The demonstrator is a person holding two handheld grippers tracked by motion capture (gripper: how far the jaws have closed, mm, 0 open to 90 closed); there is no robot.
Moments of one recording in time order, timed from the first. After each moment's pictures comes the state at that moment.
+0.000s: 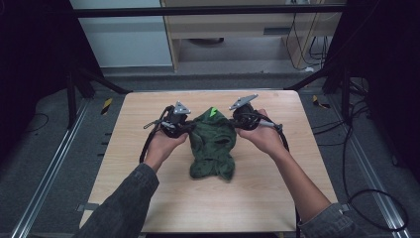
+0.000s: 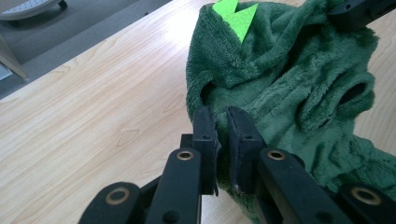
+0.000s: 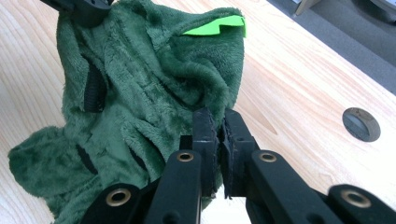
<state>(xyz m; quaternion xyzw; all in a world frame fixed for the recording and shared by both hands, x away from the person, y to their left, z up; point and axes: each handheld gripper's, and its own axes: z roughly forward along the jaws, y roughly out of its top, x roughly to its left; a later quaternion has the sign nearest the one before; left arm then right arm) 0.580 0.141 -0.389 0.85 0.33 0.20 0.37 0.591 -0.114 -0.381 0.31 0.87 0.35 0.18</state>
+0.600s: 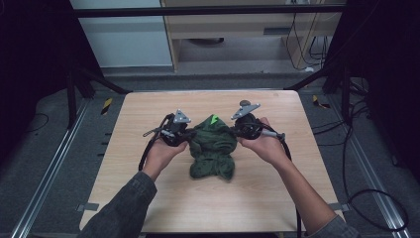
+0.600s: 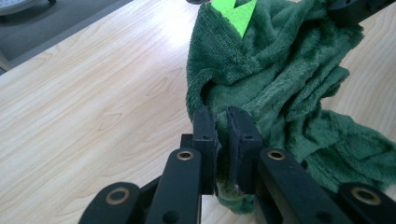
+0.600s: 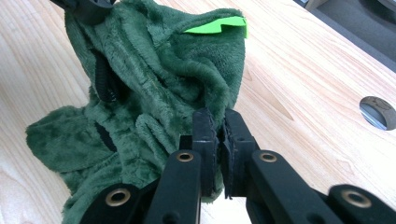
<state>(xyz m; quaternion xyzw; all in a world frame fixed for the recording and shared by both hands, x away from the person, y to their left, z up) 0.560 0.143 -0.400 0.85 0.32 0.18 0.37 0.570 -0.119 -0.394 0.30 0.87 0.36 0.18</state>
